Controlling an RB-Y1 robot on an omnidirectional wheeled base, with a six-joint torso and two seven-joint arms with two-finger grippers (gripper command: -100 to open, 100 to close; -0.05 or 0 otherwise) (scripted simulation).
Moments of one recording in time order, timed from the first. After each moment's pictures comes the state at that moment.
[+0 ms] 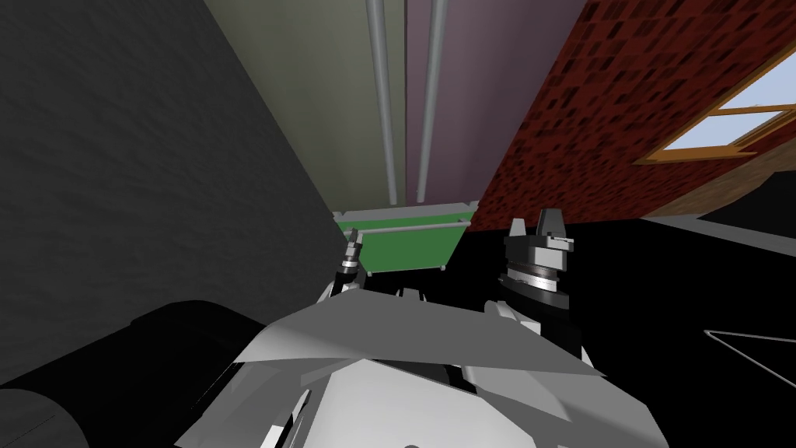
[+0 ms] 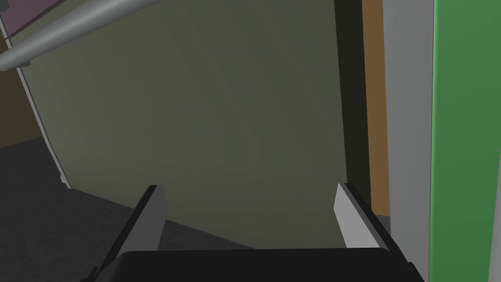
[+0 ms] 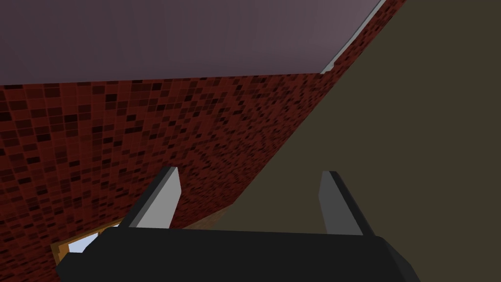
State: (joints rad) left arm 0.41 0.18 0.03 -1.78 0.01 -0.77 -0.07; right arm 0.55 0.02 -0.01 -2.40 0.00 -0.47 0.14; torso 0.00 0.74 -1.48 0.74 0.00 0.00
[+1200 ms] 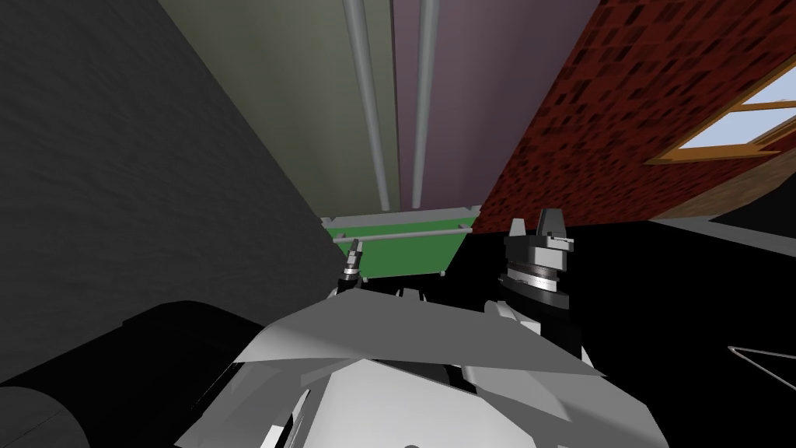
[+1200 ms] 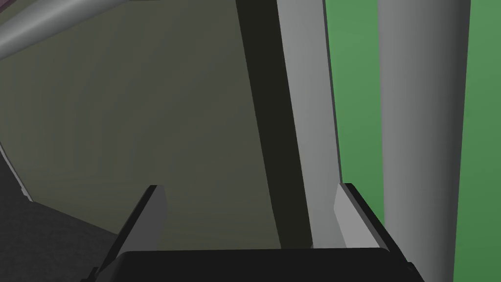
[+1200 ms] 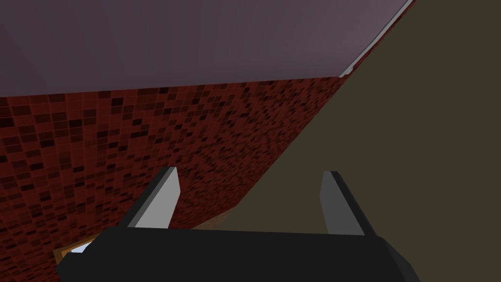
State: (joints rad) left arm 0.34 0.17 0.06 -1.47 0.01 -0.98 -0.07; right arm 0.55 0.02 -0.01 -2.40 0.00 -0.47 0.14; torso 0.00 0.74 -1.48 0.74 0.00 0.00
